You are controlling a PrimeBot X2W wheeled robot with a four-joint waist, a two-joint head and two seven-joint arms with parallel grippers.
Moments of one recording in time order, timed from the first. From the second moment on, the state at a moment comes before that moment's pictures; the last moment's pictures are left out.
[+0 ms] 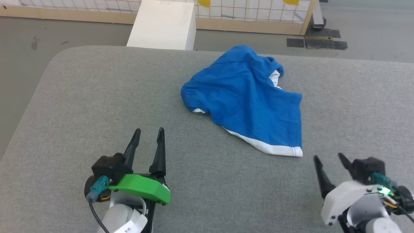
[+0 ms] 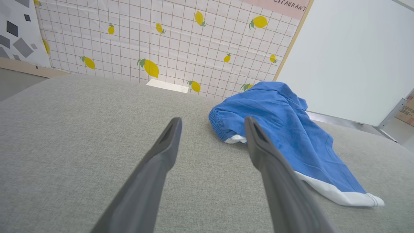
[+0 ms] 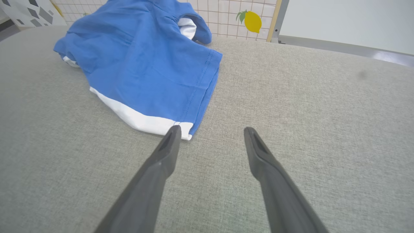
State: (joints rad) left arm -0.15 0.05 -0.16 0.20 -0.33 -0.06 -0.26; right arm 0.00 -0.05 -0.06 0.06 0.04 0.13 0.16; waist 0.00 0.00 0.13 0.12
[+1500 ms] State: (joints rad) left arm -0.18 0.07 -0.28 0.30 -0.32 -0.10 -0.20; right arm -0.05 -0.05 -0.37 0.08 0.00 0.13 0.42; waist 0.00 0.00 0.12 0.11
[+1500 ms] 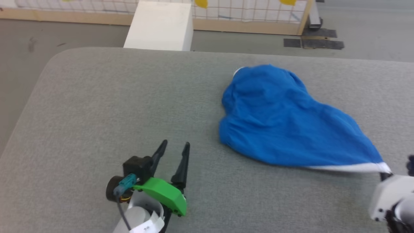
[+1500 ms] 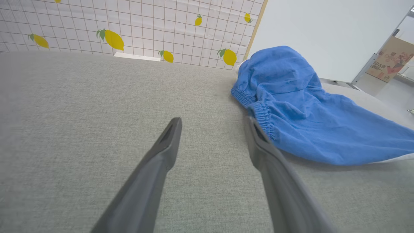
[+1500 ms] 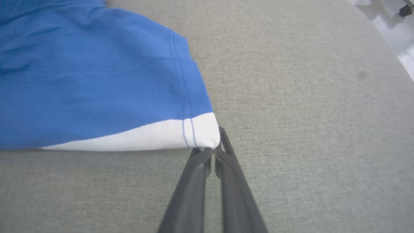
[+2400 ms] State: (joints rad) left arm -0.51 0.12 -0.81 0.59 -0.38 -0.13 0.00; right arm -0.06 -0.05 -0.46 0.15 0.03 0.13 0.38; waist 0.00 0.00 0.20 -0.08
